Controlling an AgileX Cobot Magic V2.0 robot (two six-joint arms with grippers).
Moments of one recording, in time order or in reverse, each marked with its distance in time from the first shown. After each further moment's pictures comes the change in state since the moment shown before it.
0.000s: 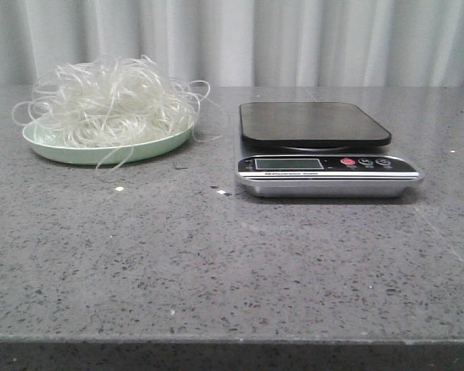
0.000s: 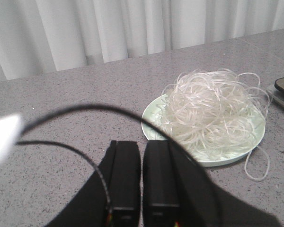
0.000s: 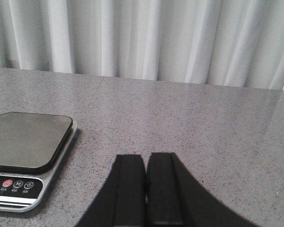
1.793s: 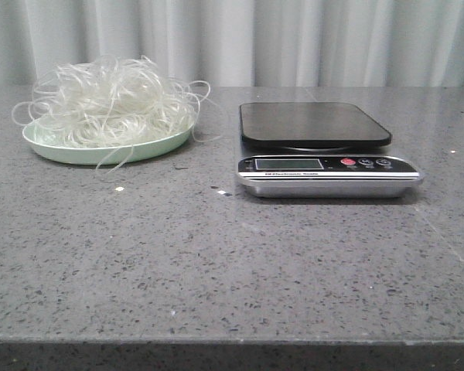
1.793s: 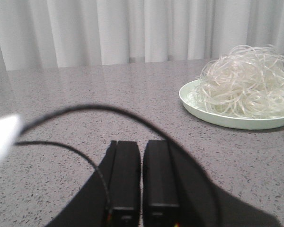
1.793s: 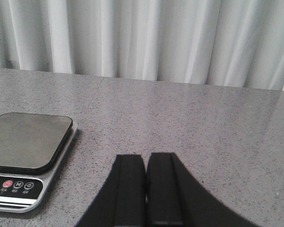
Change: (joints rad) left arm 0.152 -0.545 0.433 -0.055 -0.059 0.000; right arm 0.000 0.000 0.000 0.000 0.000 0.002
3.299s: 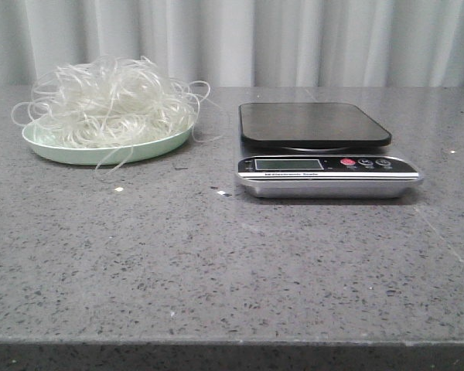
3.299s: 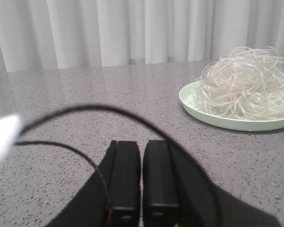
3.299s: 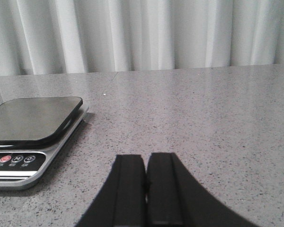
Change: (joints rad) left arm 0.000 0.000 0.000 0.000 -0.006 0.000; right arm 0.059 -0.139 0.488 0.084 -0.450 0.043
